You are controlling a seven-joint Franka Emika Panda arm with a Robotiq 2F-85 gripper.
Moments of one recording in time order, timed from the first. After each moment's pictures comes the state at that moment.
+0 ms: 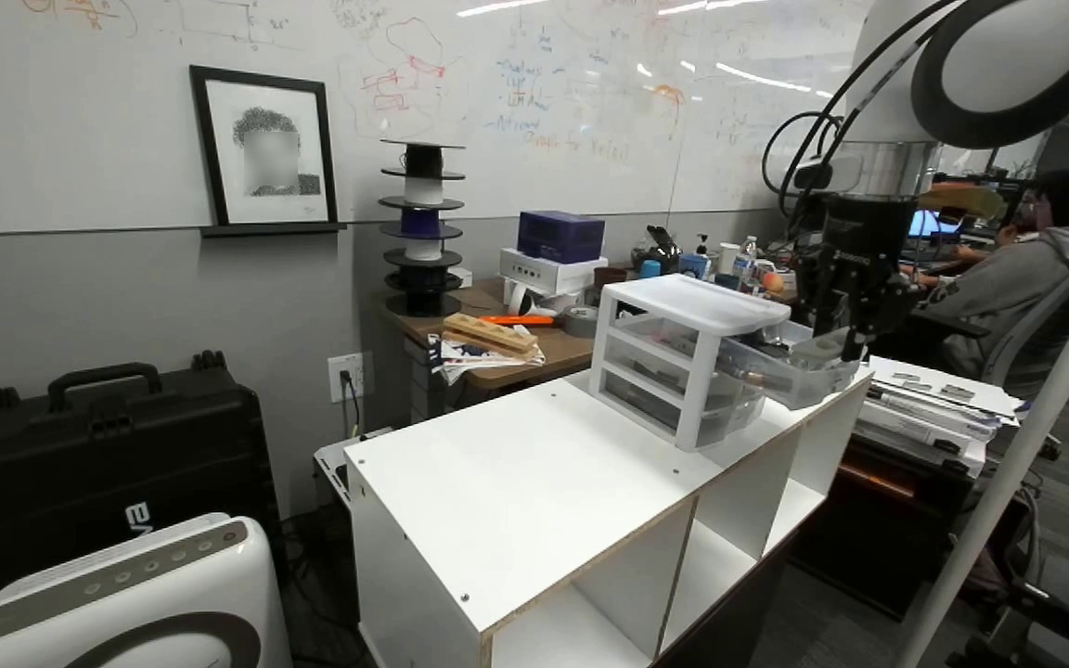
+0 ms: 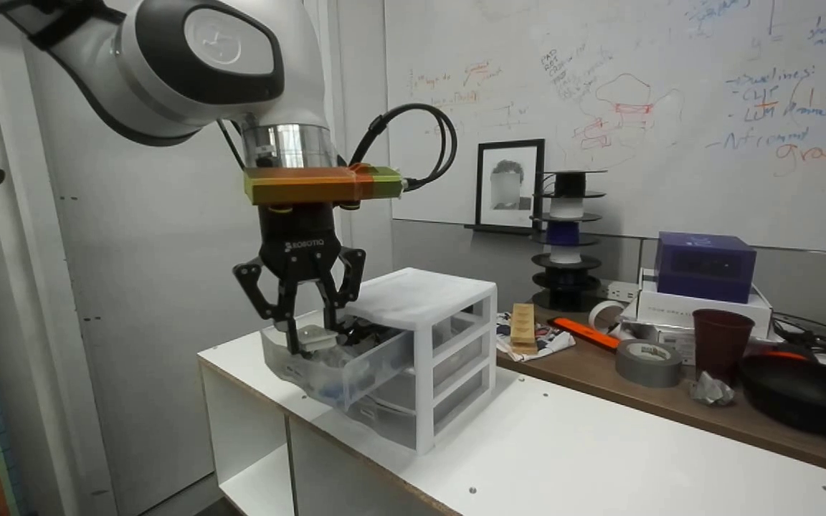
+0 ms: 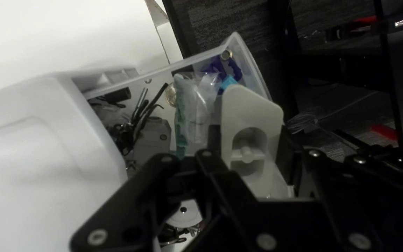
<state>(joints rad) -0.03 -0.15 -0.08 -2.46 -0.21 2.30 -1.22</state>
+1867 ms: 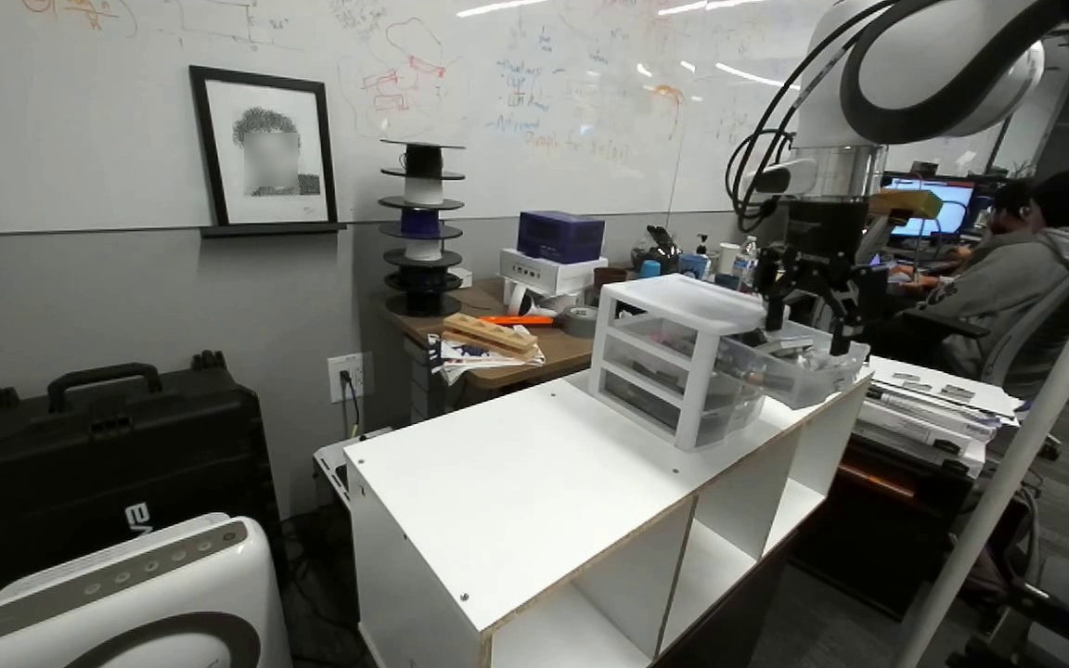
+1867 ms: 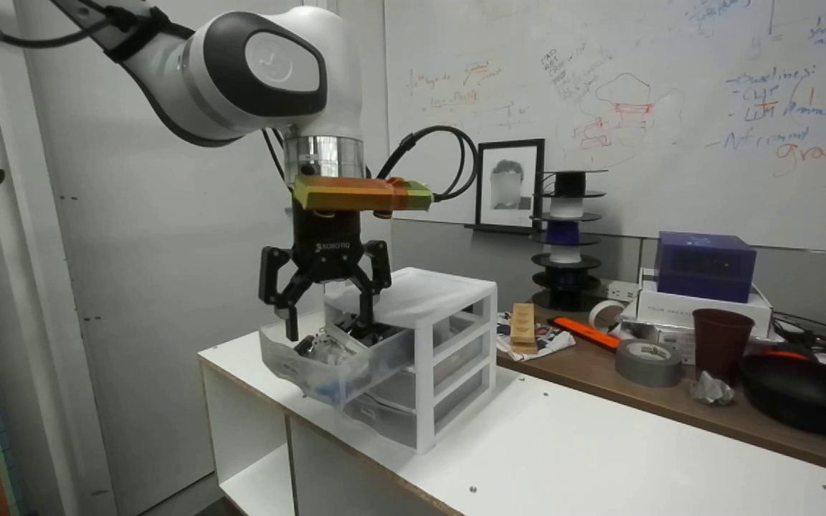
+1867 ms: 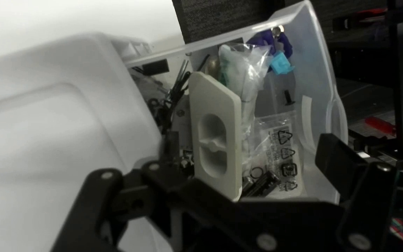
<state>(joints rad) -0.03 -0.01 -0.07 -2.31 -0.13 2.23 -1.33</state>
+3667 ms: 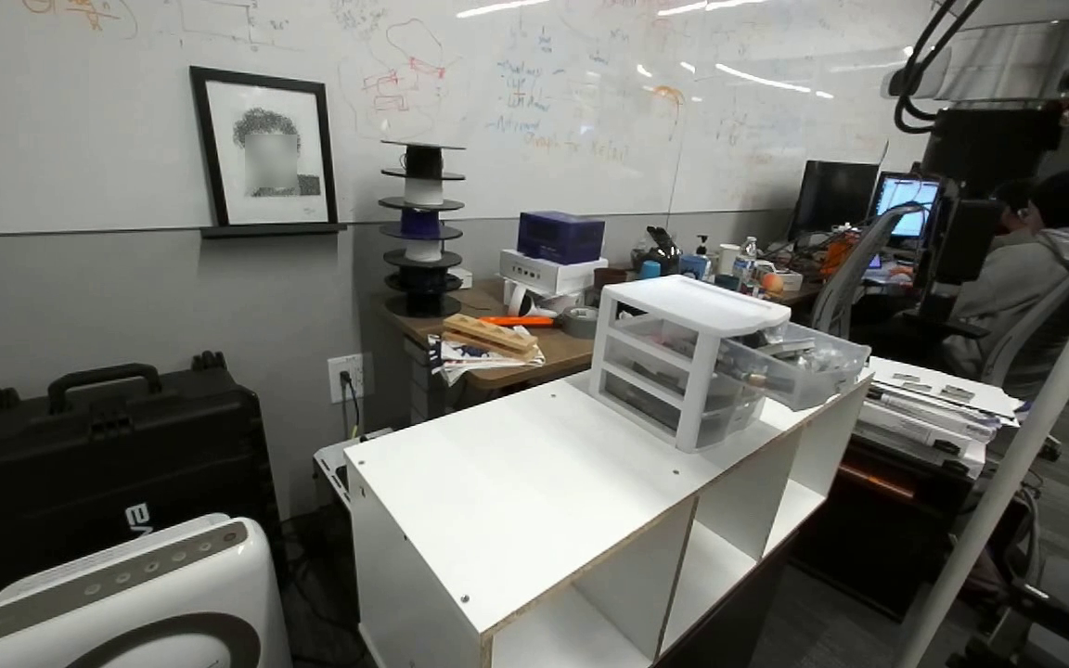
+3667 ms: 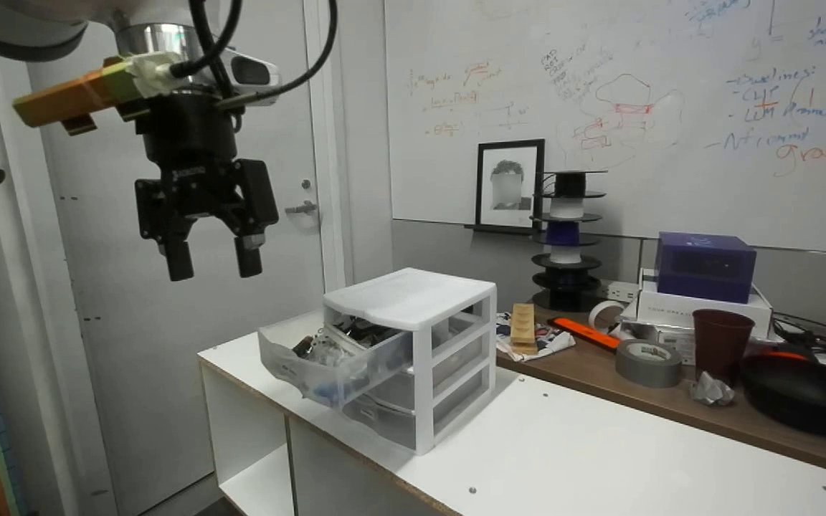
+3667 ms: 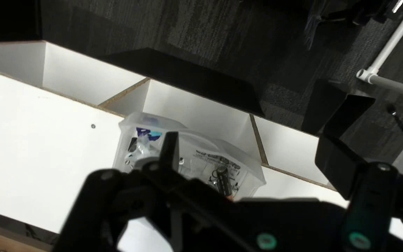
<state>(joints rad) -0.01 -0.53 0.00 -2.61 -0.17 2.08 -0.26</state>
